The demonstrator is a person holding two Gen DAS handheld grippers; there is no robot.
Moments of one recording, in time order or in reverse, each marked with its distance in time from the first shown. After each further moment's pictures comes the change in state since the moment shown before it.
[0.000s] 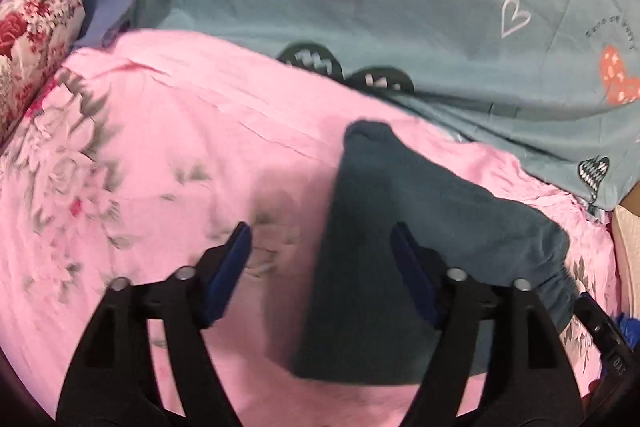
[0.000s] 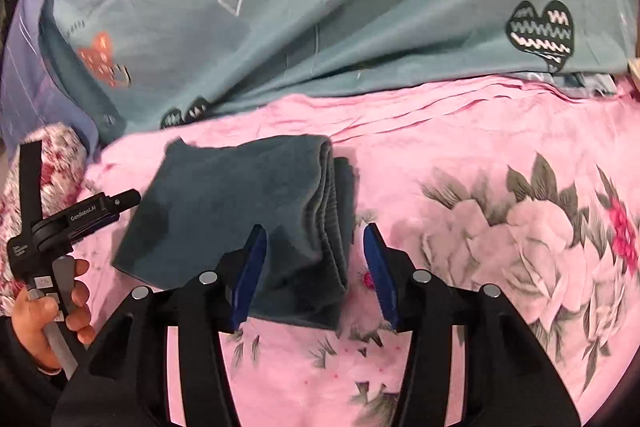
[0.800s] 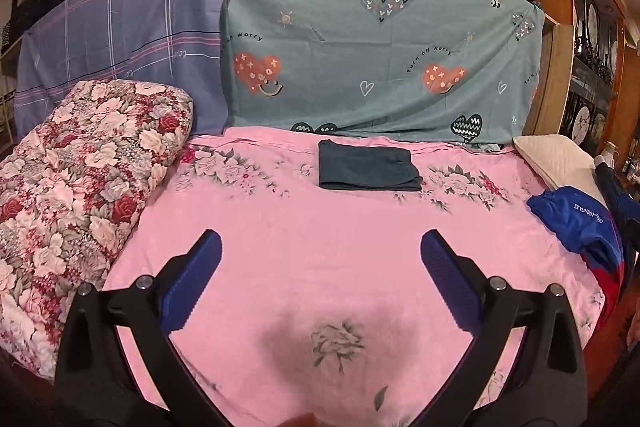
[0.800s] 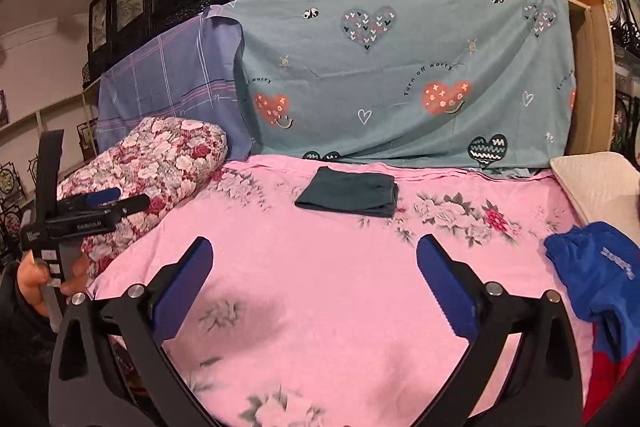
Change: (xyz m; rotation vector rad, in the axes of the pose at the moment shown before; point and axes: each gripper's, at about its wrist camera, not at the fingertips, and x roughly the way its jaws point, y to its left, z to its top) left arm -0.474 0.026 -0.203 0.257 -0.253 -0.045; right arm -0.458 0.134 -0.184 -0.266 -0.257 0.081
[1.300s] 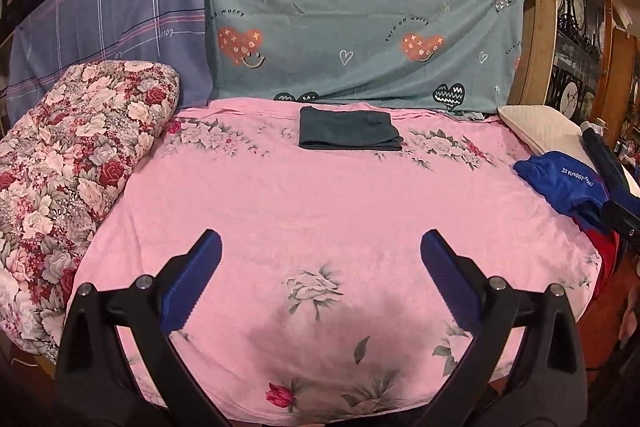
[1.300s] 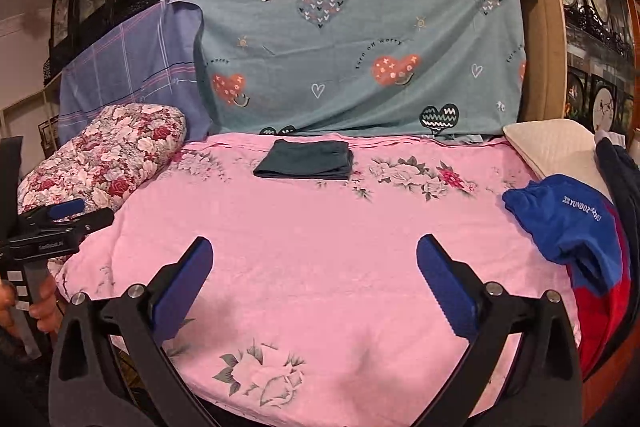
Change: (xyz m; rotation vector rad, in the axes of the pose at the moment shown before) left arm -0.007 -0.026 -0.063 0.042 0.043 -0.032; right arm -0.014 0.000 -0.063 0.060 0.024 -0.177
